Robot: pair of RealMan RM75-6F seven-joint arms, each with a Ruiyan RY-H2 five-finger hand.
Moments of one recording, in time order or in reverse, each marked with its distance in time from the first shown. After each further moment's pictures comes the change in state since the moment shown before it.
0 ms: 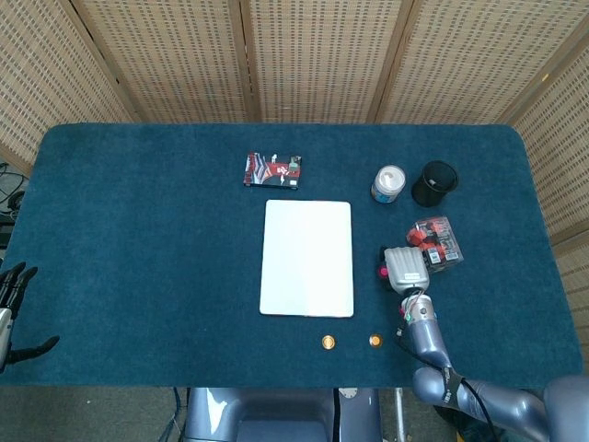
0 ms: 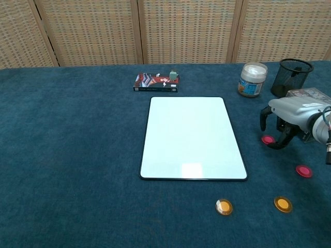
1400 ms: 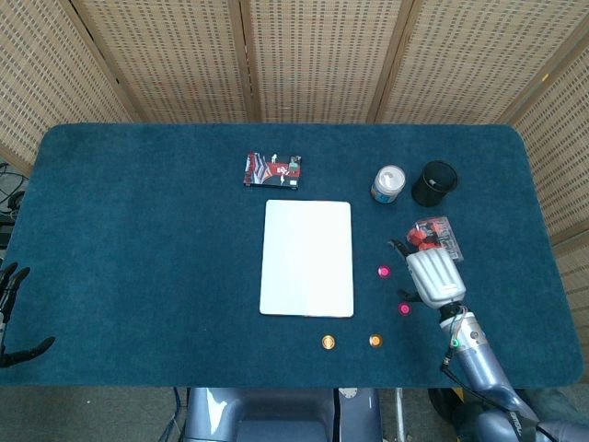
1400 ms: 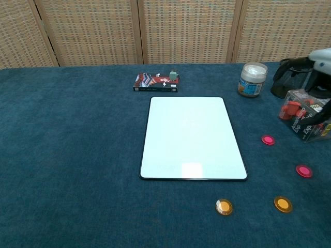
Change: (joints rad) left arm 0.024 0.000 0.000 0.001 0.026 0.048 -0.009; right arm -0.151 0.335 -0.038 -0.347 -0.435 0.085 0.253
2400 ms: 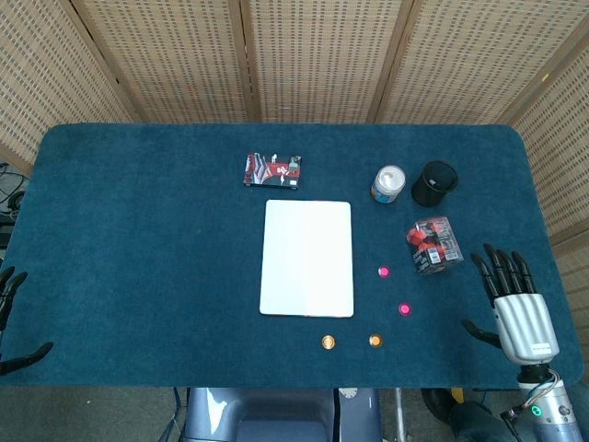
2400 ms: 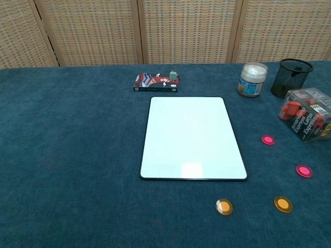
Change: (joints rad) left arm 0.032 0.006 0.025 -0.001 0.070 0.072 -0.015; right arm -0.300 0.170 -0.230 0.011 -0.313 0.509 0.250
